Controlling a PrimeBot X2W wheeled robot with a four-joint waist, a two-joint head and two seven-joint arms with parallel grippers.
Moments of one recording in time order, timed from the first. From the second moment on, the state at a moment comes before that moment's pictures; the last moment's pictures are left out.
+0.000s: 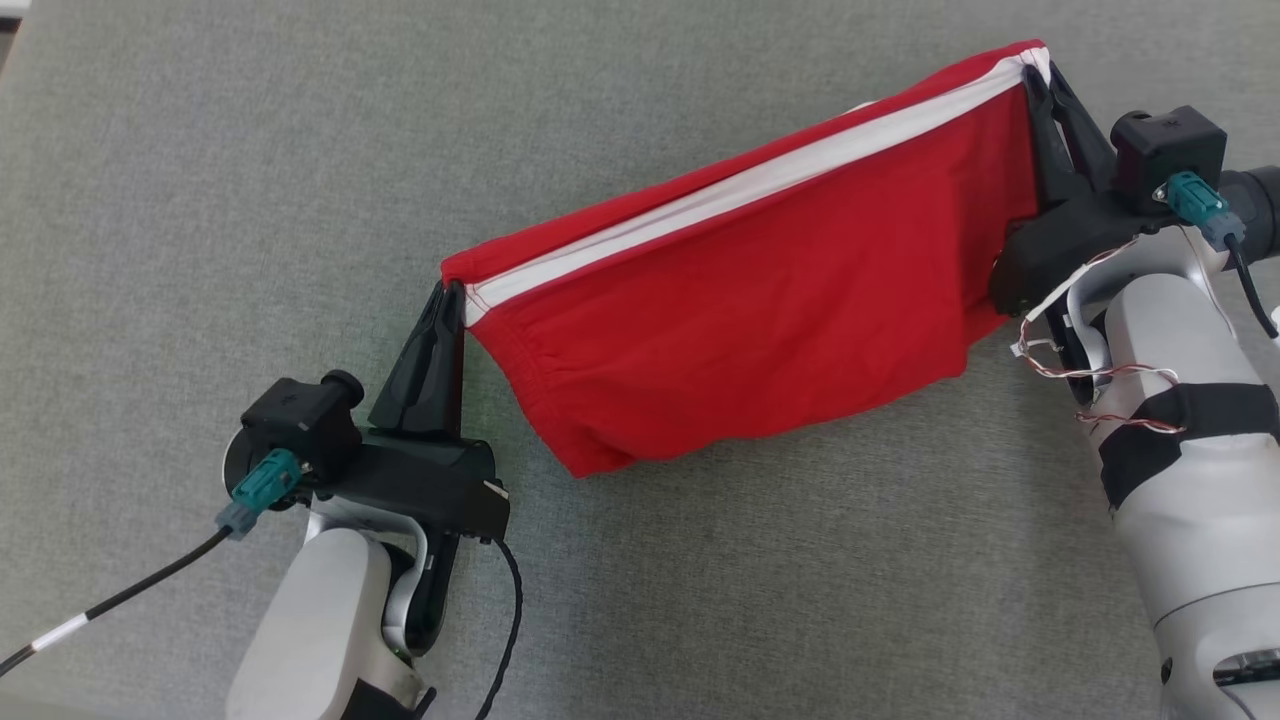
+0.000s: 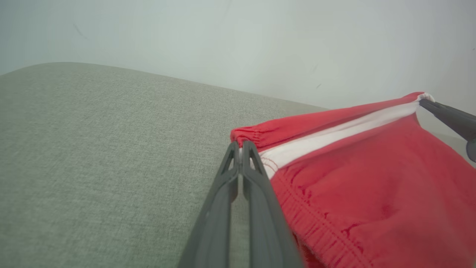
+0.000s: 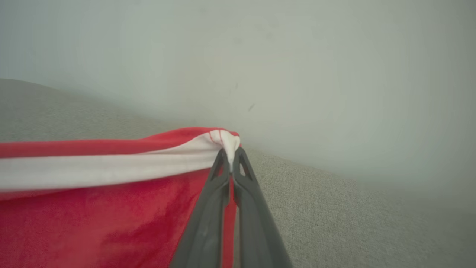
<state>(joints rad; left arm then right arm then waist) -0.53 0.06 -0.21 0.43 -0.38 -0.13 -0.26 -0.95 -0.24 0.05 0.87 -0.04 0.13 -0.26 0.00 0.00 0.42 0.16</state>
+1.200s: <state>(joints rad) -0.32 0.05 -0.13 0.37 -0.31 -0.13 -0.26 -0.71 -0.16 -0.03 0.88 0.09 0.13 -0.26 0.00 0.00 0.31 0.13</state>
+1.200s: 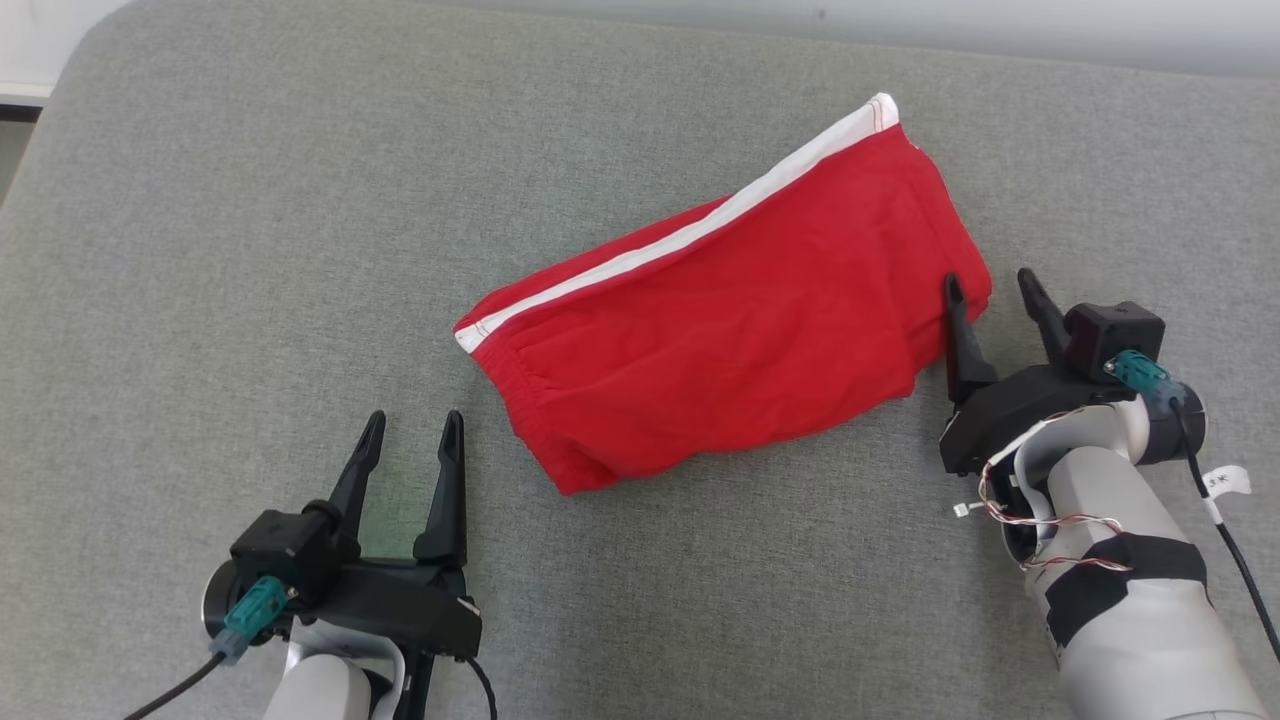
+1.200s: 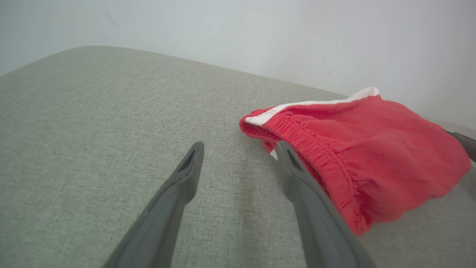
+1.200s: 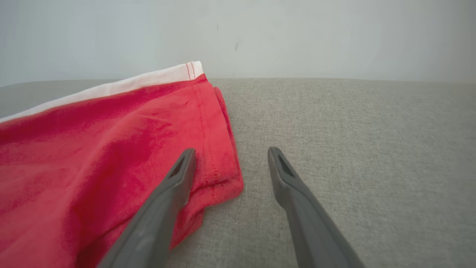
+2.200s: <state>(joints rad) -0.24 0.05 -0.13 0.38 -0.28 -0.13 -0.26 -0.63 -0.10 -0.16 0.97 0.19 0.13 -0.26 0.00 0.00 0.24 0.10</state>
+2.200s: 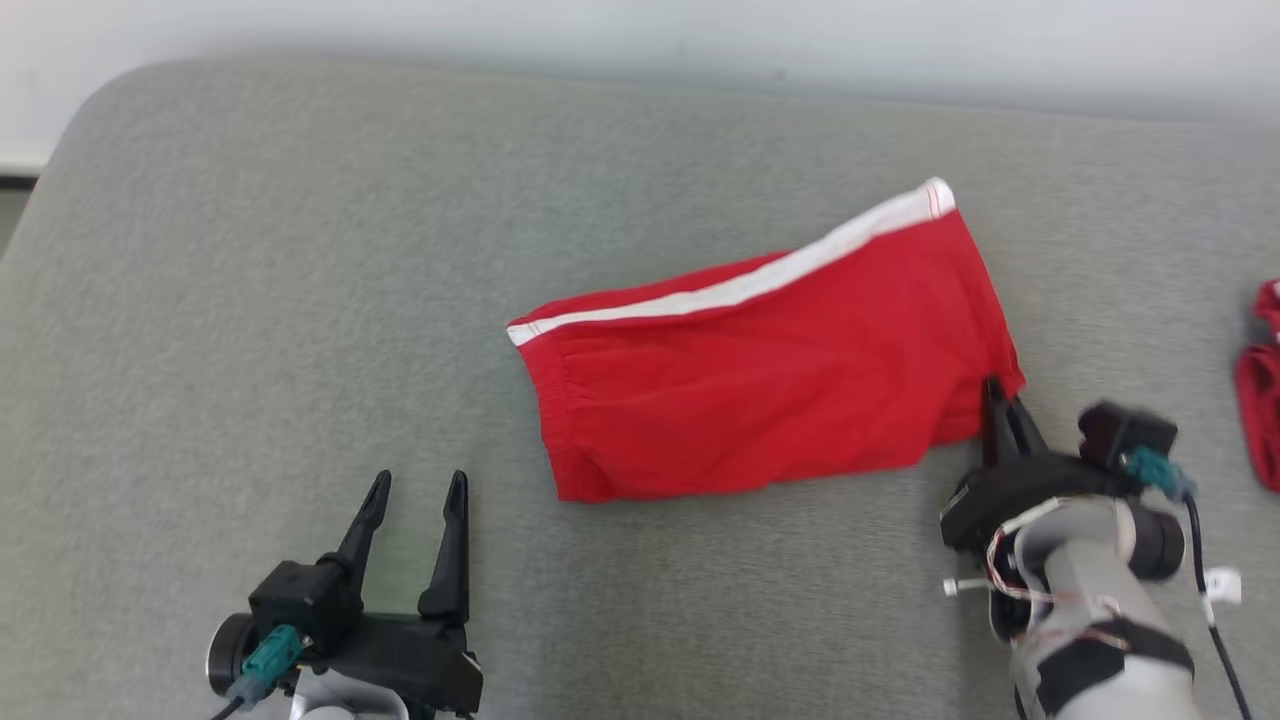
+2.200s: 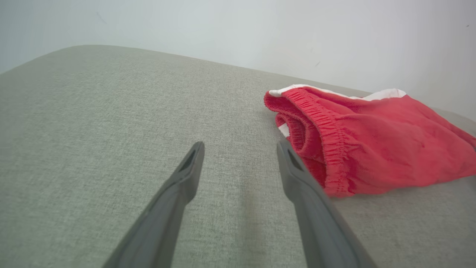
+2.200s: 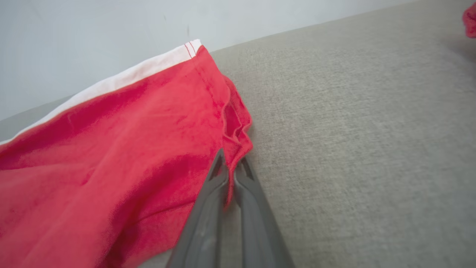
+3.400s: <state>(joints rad) -0.11 0.05 -0.12 0.38 -0.26 -0.13 -0.26 -0.38 -0.05 0.17 0.50 0.23 0.13 -0.26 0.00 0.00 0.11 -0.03</state>
